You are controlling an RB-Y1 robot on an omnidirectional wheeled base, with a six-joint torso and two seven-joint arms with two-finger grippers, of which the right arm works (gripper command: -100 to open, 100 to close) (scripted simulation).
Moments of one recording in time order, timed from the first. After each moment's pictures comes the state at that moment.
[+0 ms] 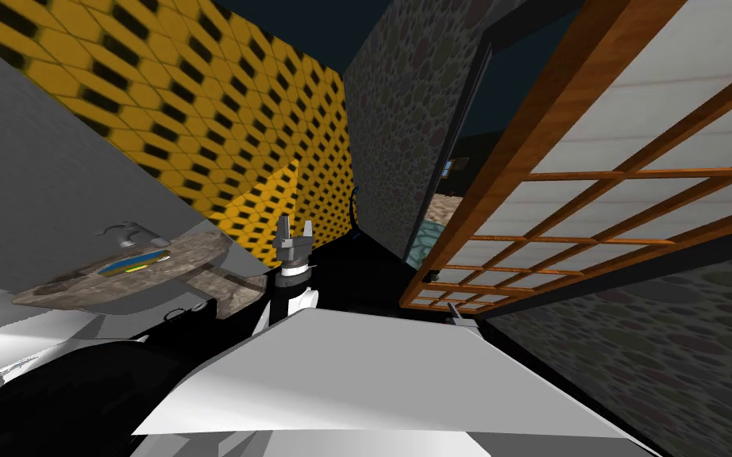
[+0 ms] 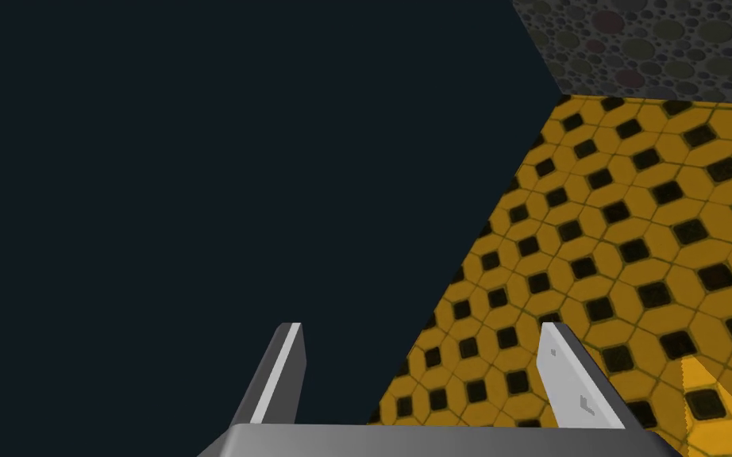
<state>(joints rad) 0.29 -0.62 0.67 -0.73 -0.72 -1.31 -1.71</state>
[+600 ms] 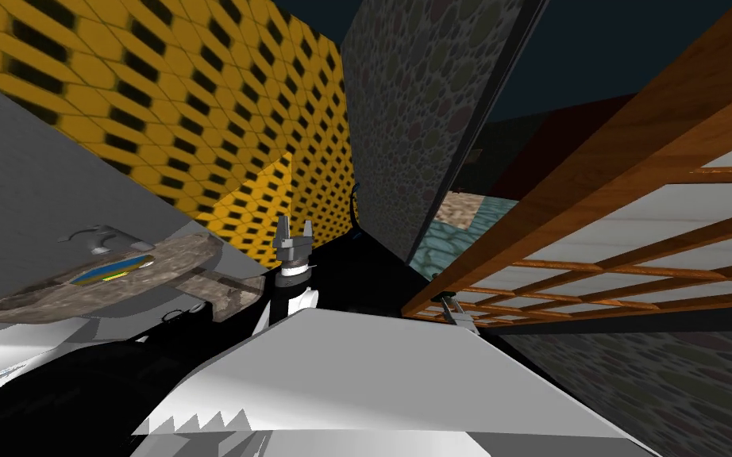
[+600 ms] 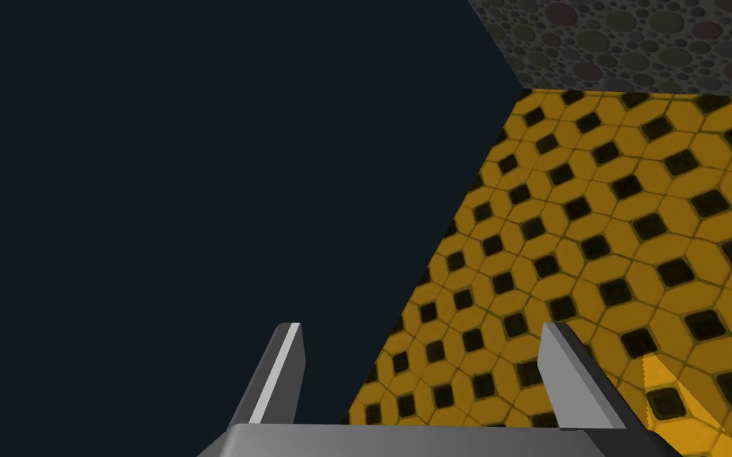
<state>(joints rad) 0.26 -0.59 0.65 -0.72 -0.72 -1.28 -1.71</state>
